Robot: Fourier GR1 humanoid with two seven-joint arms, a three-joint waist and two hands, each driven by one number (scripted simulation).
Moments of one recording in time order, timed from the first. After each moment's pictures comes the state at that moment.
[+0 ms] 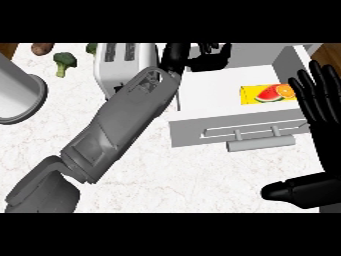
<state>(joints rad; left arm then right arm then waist) -1.31 0.00 -0.54 -0.40 0.57 0.46 -0.33 -0.14 -0.10 -0.07 -1.99 -0.18 0.18 0.11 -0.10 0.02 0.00</state>
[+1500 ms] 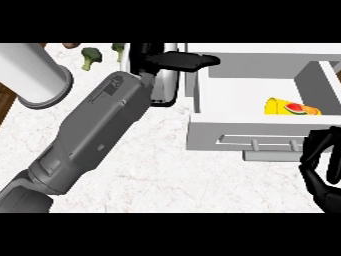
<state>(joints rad) -1.10 0.12 -0.43 -0.76 0.80 0.42 -0.42 -0.05 -0.24 -0.11 -2.09 -0.24 0.36 0.14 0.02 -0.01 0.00</state>
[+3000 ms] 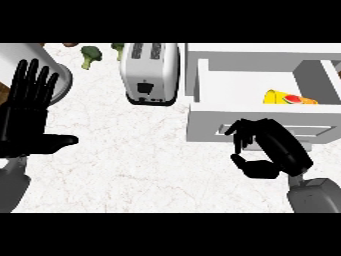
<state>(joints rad) -0.25 0.55 -0.23 -1.47 0.85 0.16 -0.36 -0.18 -0.29 0.23 -1.58 0.66 0.19 -0.16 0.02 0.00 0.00</state>
